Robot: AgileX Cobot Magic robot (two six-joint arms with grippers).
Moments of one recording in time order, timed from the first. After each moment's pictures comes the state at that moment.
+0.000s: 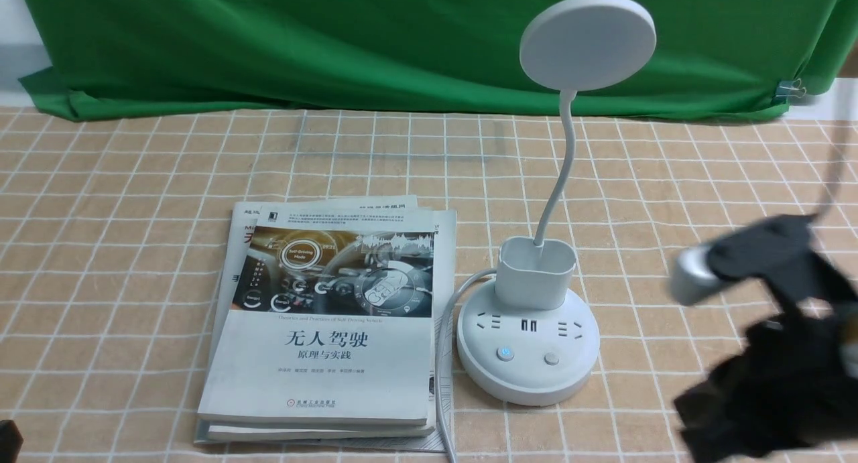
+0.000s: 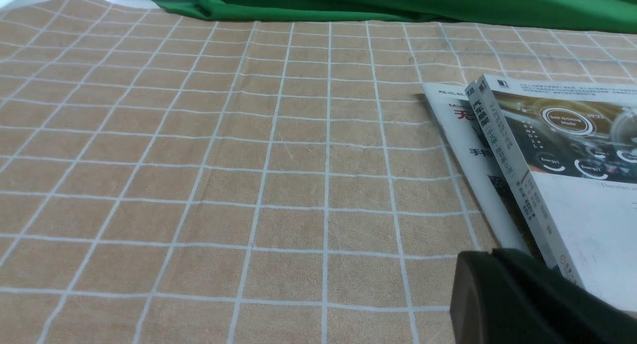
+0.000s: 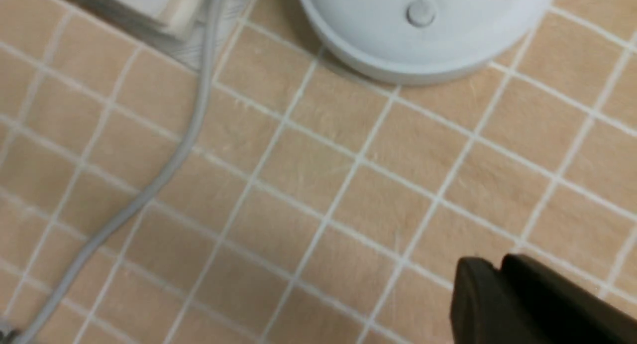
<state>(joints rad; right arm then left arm) 0.57 1.06 -0.76 0.08 0.85 0.00 0.02 0.00 0.01 0.07 0.31 -0.03</state>
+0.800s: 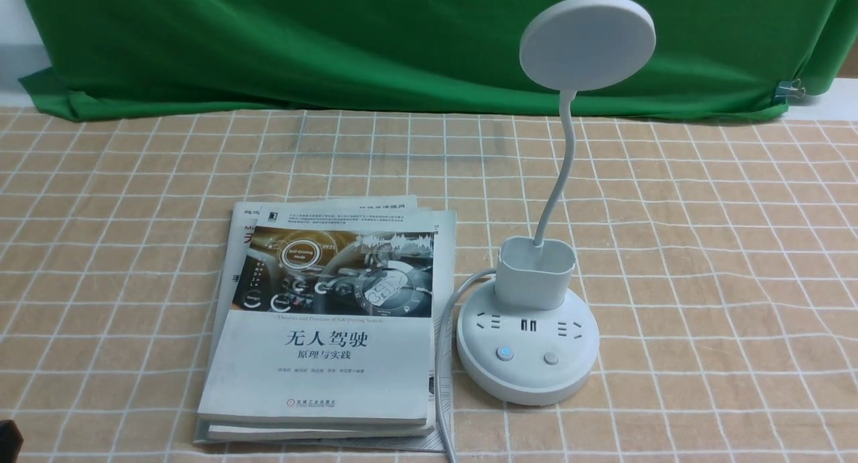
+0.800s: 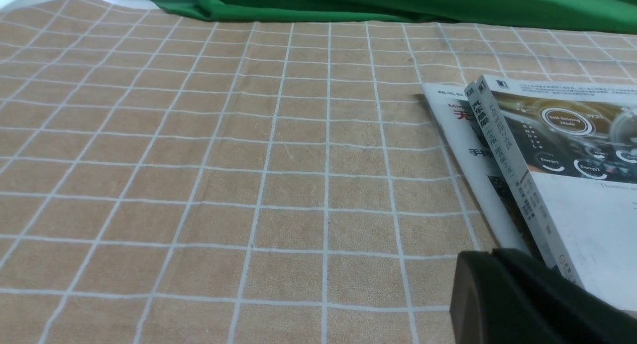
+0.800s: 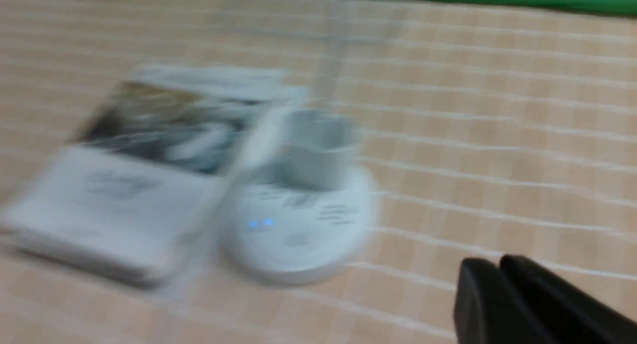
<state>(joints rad) 0.25 0.47 -0.58 0.14 0.69 -0.09 0.03 0.00 0.01 0.07 0.31 -0.03</state>
